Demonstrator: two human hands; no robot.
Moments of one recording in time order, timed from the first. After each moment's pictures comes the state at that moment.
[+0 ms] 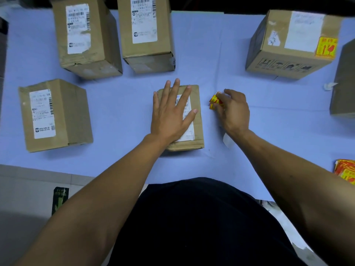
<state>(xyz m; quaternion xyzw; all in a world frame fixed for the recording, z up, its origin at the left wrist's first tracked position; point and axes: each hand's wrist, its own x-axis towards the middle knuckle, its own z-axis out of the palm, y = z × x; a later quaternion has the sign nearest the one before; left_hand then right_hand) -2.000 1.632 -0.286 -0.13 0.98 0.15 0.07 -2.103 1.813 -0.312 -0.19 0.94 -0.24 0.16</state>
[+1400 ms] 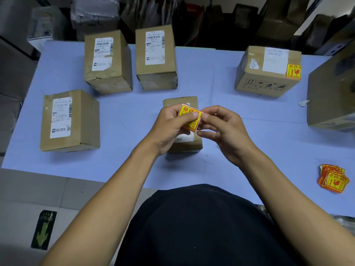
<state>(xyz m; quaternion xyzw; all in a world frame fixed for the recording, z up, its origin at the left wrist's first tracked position) -1.965 1.657 -0.164 -0.25 0.60 0.76 0.05 -2.023 1.808 -0.158 0.01 0.60 -0.70 0.38</state>
